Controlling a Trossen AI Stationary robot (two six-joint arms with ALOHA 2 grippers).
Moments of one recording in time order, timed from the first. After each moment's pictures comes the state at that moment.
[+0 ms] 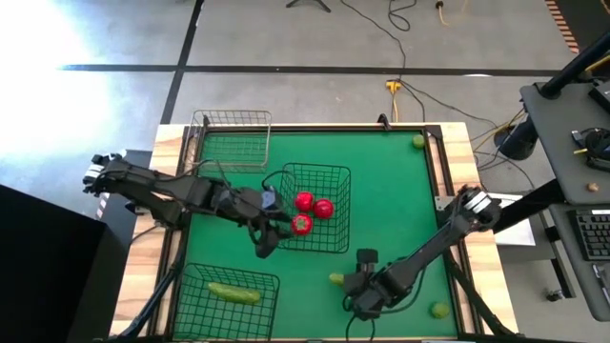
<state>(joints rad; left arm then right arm) -0.25 1.35 1.21 -0.48 -0.09 -0.54 0.67 1.92 1.31 -0.76 0.25 0.65</state>
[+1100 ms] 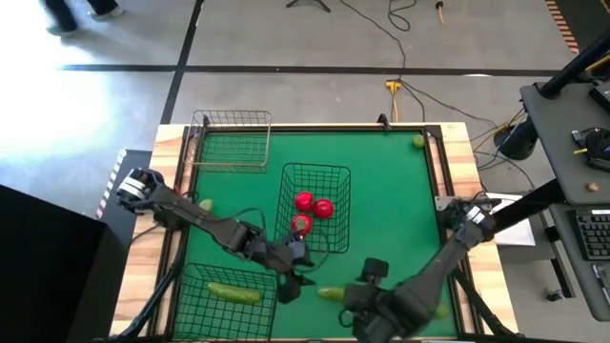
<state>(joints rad) -0.44 1.71 1.21 -0.13 -0.09 -0.57 0.77 2.03 1.94 -1.31 0.41 0.96</state>
